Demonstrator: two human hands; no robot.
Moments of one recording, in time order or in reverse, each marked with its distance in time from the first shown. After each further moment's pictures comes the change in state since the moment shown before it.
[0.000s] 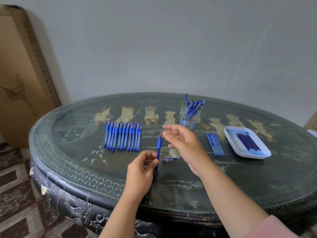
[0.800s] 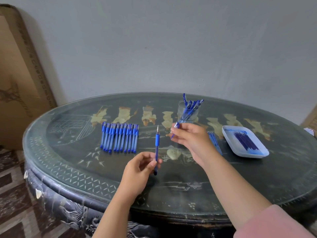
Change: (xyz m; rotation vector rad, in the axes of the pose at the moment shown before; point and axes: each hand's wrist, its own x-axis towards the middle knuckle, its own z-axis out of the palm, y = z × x) left_hand 0.005 0.001 -0.006 -0.184 -0.161 -0.038; right_hand 0.019 0.002 -0.024 0.325 0.120 0.198
